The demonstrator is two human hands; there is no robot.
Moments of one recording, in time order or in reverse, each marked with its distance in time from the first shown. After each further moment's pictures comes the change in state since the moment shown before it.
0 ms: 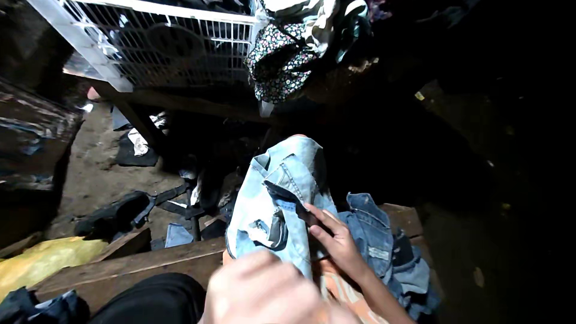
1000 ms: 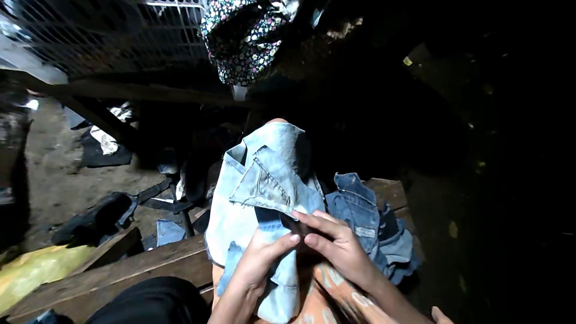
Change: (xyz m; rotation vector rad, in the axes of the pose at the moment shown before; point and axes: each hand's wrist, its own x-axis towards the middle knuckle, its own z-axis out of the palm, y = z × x) left_hand -0.032 -0.052 0.089 -1.075 0.167 -1.400; right_hand -0.006 -0.039 -0.021 0.164 -0.048 0.080
